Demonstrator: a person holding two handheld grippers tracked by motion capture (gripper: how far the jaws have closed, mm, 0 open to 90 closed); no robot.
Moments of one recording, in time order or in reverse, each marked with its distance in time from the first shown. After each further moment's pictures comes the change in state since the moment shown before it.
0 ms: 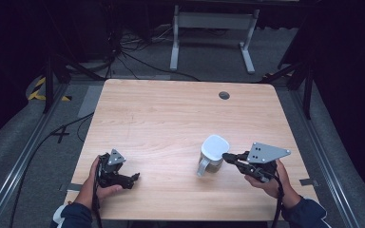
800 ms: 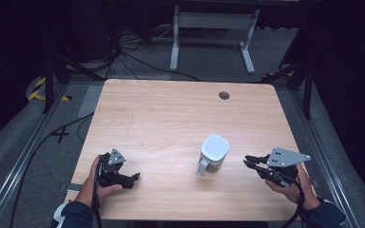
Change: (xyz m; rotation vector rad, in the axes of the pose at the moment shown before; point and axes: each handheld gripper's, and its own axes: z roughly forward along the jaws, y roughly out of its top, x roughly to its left) left arm 0.001 0.001 0.001 0.000 -0.007 0.007; right arm -0.018 -0.045 -0.037 0.097 -0.085 0.025
